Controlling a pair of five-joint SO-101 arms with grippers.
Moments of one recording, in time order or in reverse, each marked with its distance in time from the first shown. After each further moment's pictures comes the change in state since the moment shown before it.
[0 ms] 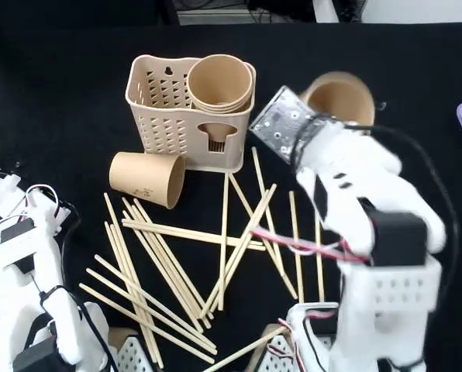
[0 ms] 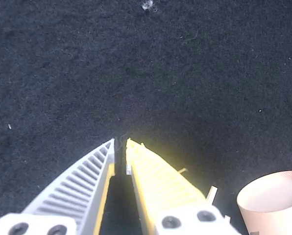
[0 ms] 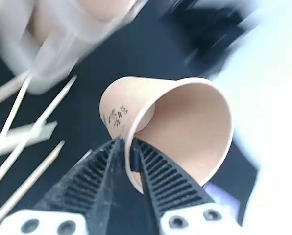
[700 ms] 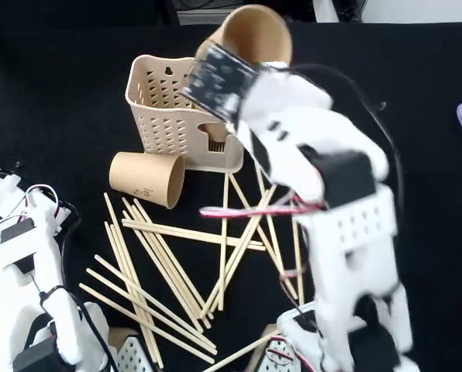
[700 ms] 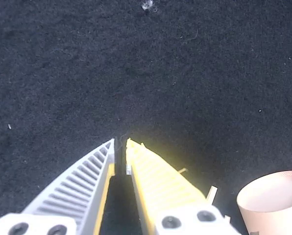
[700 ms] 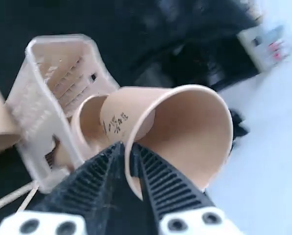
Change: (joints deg) left arm 0.0 0.0 0.0 0.0 0.0; right arm -17.8 24.9 -22.1 -4.0 -4.5
